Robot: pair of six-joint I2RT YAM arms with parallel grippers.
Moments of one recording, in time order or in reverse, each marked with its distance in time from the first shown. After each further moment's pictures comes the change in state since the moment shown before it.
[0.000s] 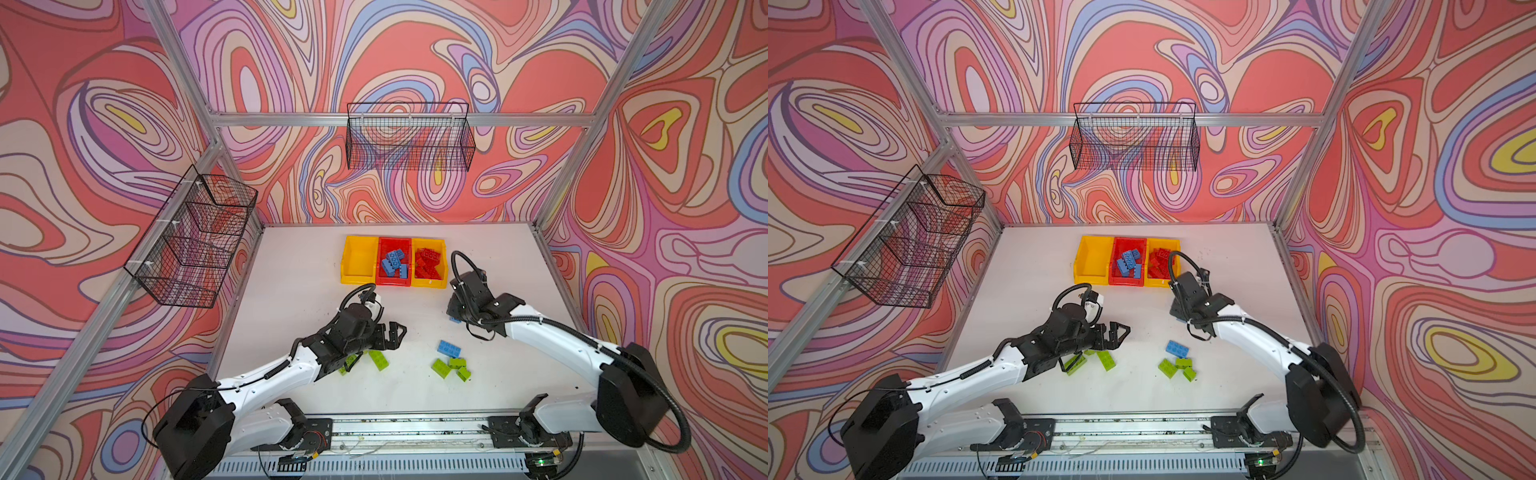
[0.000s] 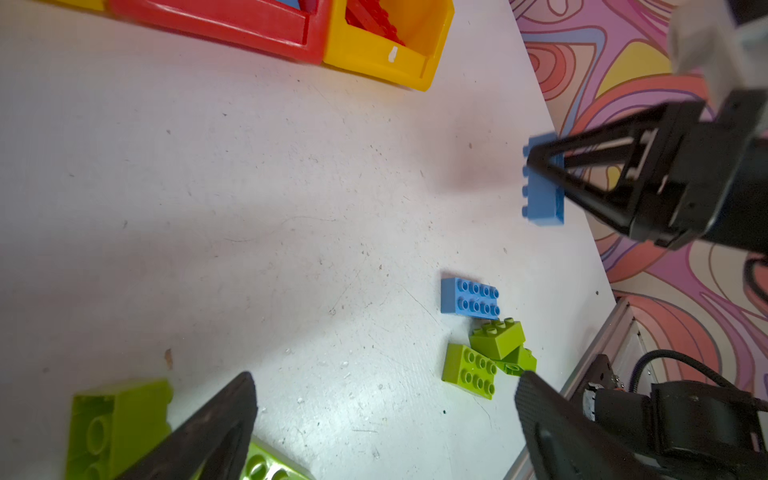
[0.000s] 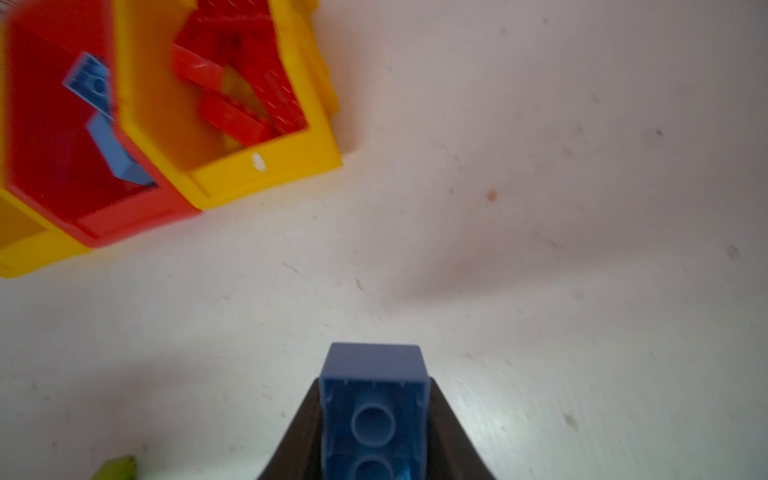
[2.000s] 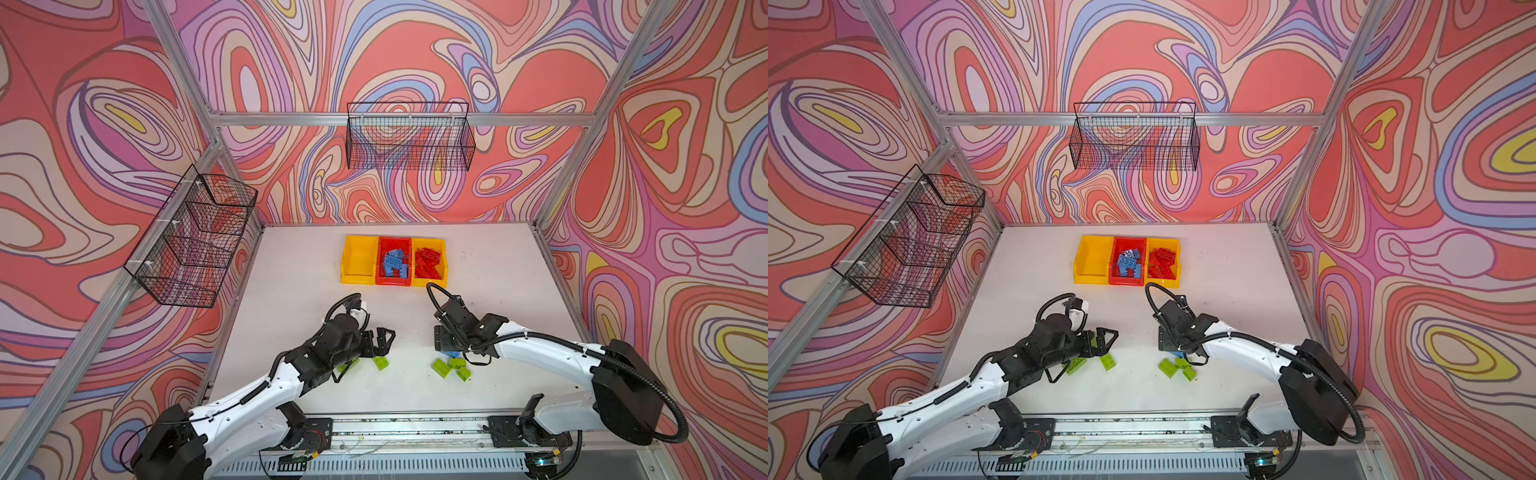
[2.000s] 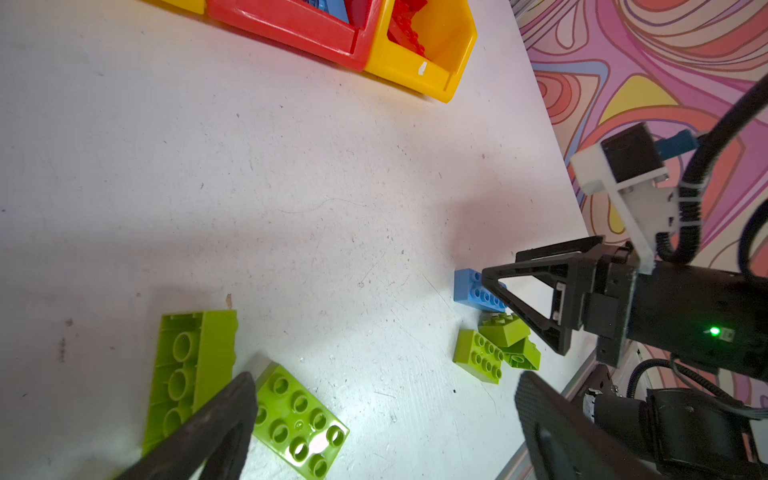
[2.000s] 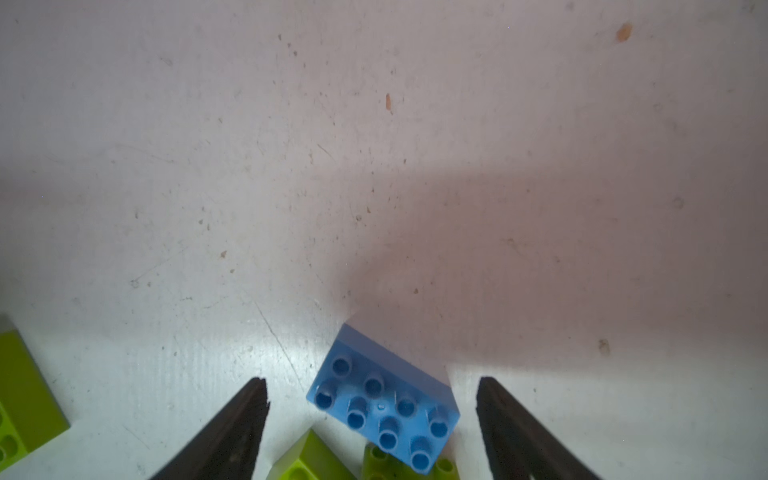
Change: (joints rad) left arm 0.005 -0.211 -0.110 -0.048 -0.030 -0.051; right arm 0.205 -0.065 -0.251 -0.056 -0.032 -0.091
